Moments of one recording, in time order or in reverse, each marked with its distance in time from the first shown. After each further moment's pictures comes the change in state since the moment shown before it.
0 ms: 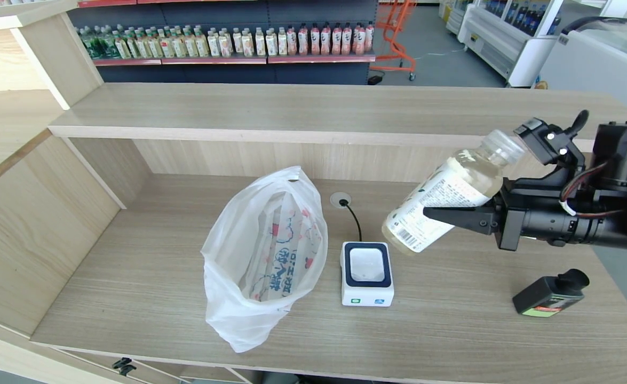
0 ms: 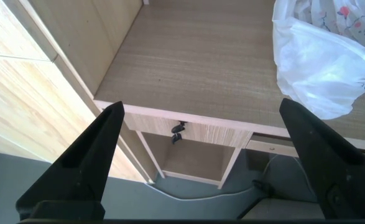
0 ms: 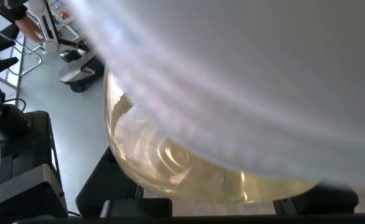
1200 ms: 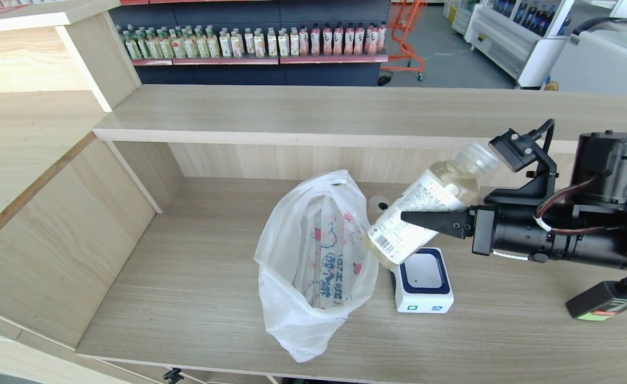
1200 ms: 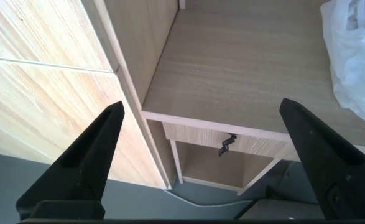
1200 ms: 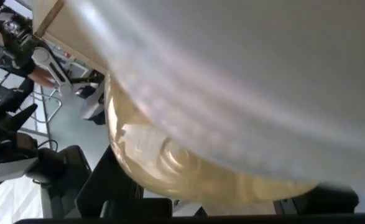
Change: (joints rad) left arm -0.001 0.000 0.000 0.001 0.000 -0.015; right arm 0.160 -0.015 0.045 -0.002 -0.247 0.284
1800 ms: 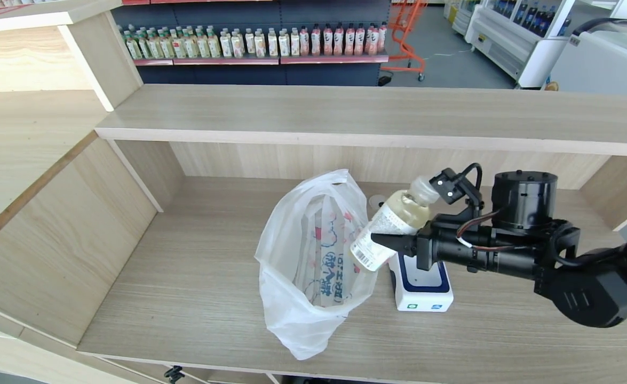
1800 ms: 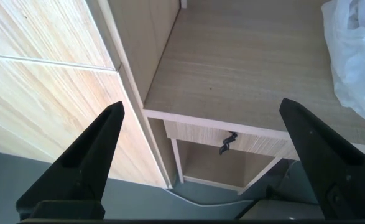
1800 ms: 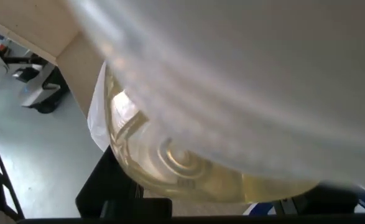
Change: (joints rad) left arm 0.001 0.000 0.000 0.000 0.000 0.000; right arm 0.027 0.269 0.012 -0.234 -0.129 -0.183
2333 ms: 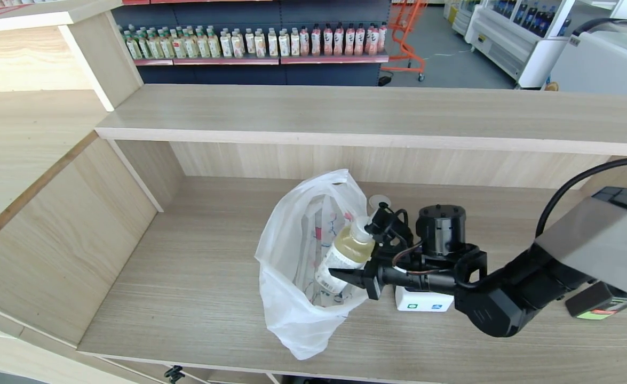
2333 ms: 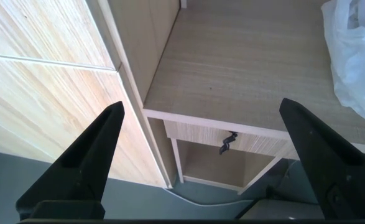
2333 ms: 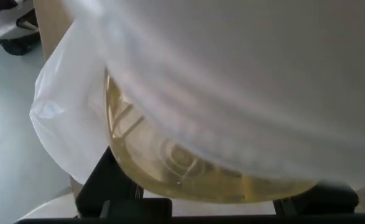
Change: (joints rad) left arm 0.000 0.000 0.000 0.000 0.000 0.000; right arm 0.110 0.293 -0.107 -0.142 0.000 -0.295
